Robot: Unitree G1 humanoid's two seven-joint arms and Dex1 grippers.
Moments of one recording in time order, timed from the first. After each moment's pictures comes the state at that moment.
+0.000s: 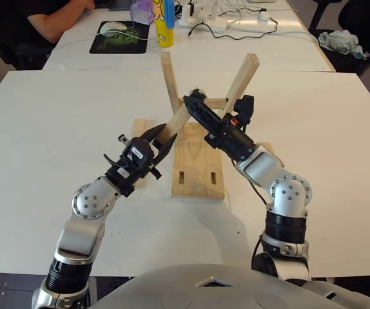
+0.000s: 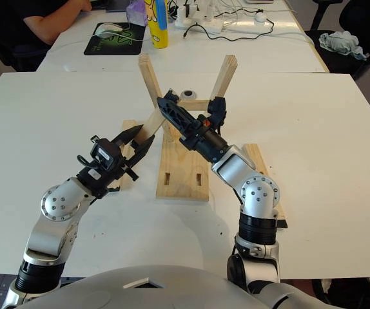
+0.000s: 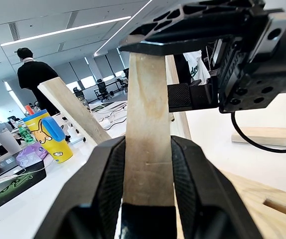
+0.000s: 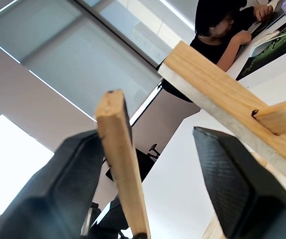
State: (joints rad) left arm 0.10 0.36 -0.17 -0.52 -0.06 0.07 -0.46; right arm -0.26 0.02 -0.14 -0.27 1.15 0.85 0.21
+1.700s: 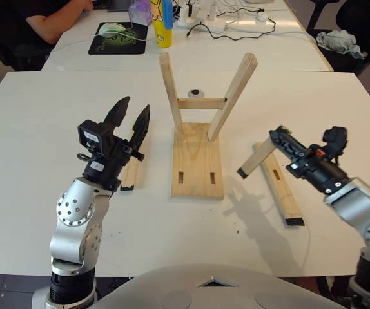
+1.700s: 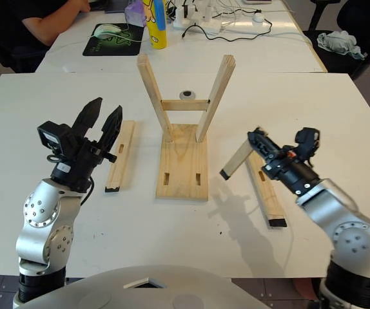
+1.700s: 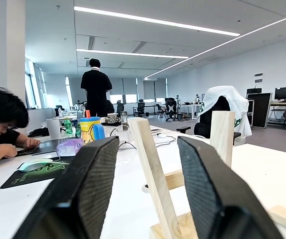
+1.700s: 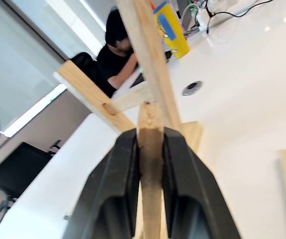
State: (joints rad) left arm 0.17 0.23 -0.03 -0.66 -0.28 0.14 -0.26; right arm 0.10 -0.58 -0.49 -0.45 1.26 0.90 0.18
